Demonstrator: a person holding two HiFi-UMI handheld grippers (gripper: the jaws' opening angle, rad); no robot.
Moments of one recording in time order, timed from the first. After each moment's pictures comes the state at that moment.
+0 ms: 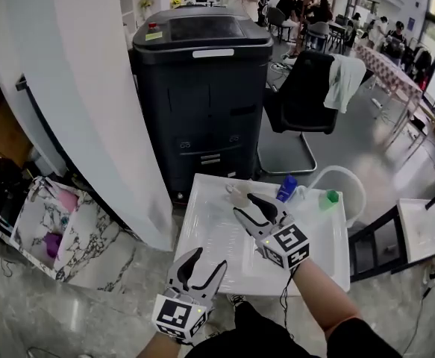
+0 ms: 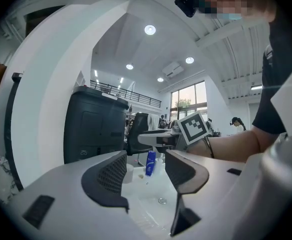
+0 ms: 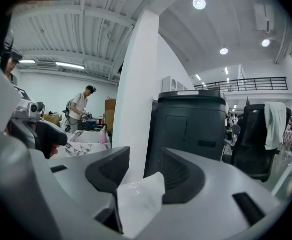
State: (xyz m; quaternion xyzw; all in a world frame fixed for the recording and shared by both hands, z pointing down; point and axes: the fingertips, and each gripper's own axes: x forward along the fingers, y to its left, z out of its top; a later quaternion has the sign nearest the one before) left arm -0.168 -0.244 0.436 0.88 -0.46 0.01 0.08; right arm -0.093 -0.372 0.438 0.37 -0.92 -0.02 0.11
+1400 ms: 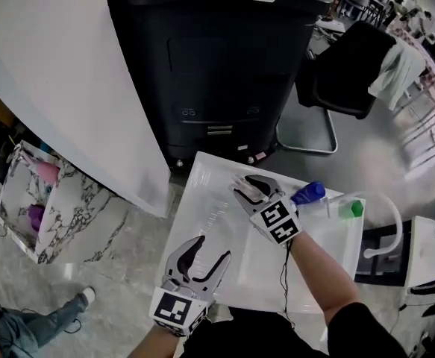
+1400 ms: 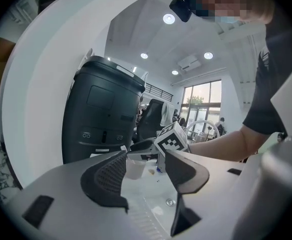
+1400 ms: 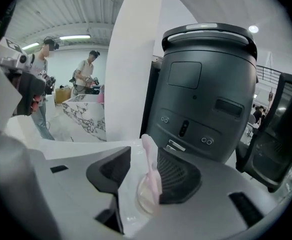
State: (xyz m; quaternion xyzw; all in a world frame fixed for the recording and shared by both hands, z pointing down) left arm -0.160 -0.366 0.517 0.85 -0.50 0.02 0.17; right arm -0.111 -0.525 0.614 0.29 -0.91 0.01 0.29
